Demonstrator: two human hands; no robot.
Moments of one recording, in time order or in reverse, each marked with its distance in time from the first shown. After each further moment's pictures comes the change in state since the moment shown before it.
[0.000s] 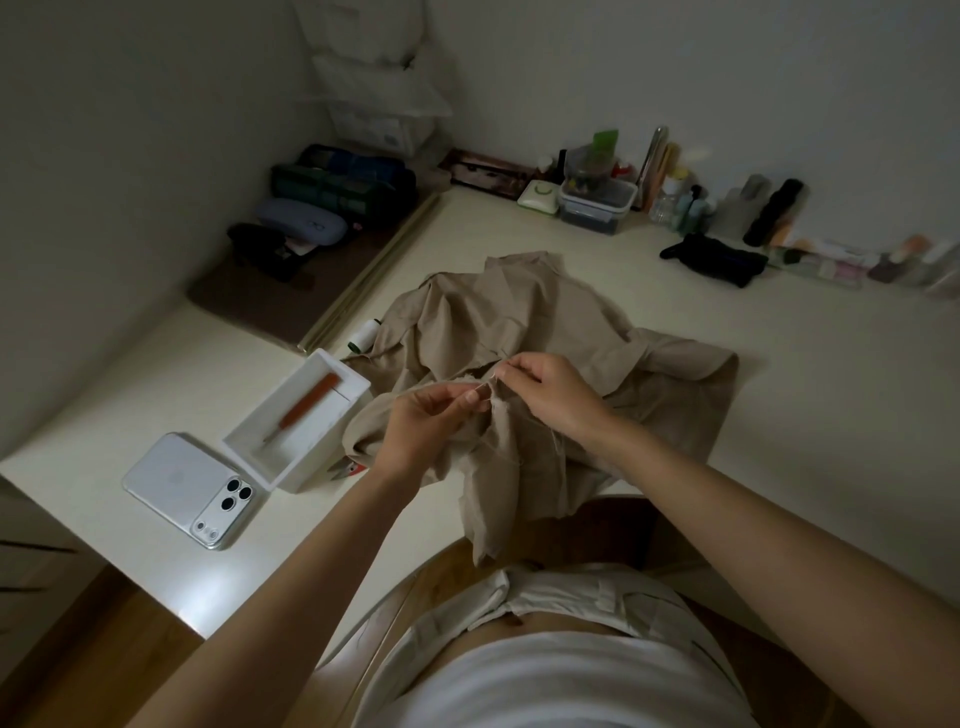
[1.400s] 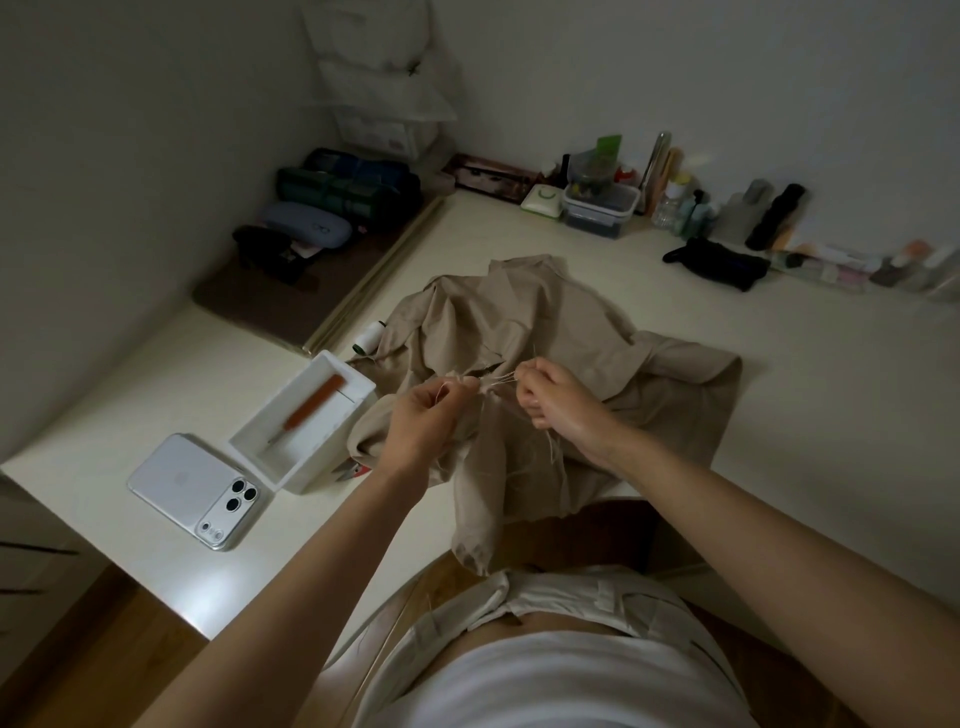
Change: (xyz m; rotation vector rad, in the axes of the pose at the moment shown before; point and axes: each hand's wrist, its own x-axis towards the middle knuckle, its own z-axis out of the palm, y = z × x) left_hand -0.006 0.015 0.005 -0.020 0.104 -0.065; right_hand -0.008 -0.006 0.005 0.242 -0.034 0.164
